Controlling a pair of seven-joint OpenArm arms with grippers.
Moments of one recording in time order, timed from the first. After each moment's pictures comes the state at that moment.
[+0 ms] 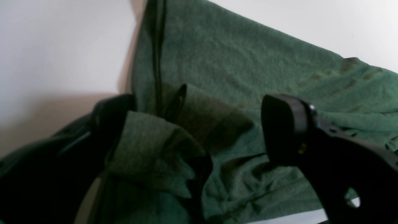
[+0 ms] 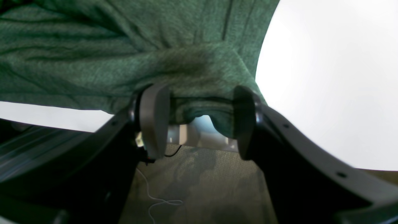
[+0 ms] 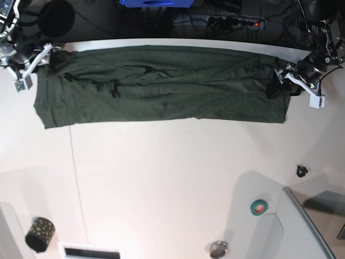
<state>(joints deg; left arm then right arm) 10.2 -22.3 -29.6 56.8 -33.0 -42.4 33.7 -22.5 4.8 33.6 91.5 6.9 40.2 -44.4</state>
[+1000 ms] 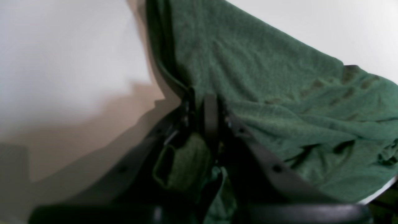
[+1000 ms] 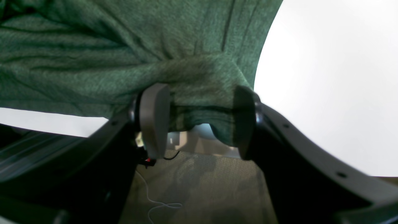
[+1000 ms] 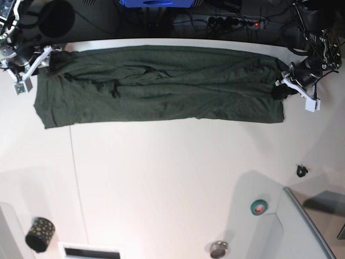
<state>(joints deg) 5.1 -22.9 -29.6 49.9 -32.0 -43.1 34.0 -21.7 4.8 33.6 91.5 6.9 40.2 -44.5</state>
